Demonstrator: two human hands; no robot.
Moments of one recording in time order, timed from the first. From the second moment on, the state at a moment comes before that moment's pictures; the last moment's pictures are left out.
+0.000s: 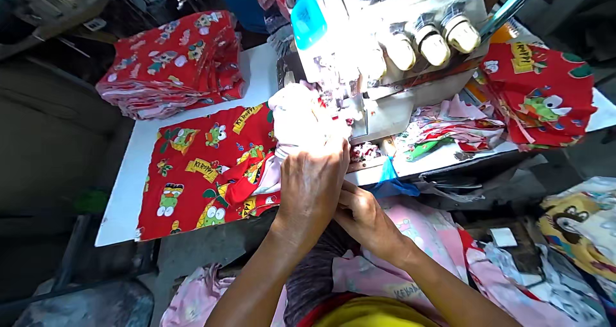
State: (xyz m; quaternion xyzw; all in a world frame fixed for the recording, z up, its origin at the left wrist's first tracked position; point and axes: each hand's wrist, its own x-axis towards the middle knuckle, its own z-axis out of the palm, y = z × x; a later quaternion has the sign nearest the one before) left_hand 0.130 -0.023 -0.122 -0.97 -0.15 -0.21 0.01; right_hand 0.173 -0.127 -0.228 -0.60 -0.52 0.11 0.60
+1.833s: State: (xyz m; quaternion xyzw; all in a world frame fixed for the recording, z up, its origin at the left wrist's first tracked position) left_hand 0.068 0.018 -0.001 -0.98 0.15 -0.03 0.08; right_hand 0.164 -0.058 -0.200 -0.52 -0.66 -0.14 0.51
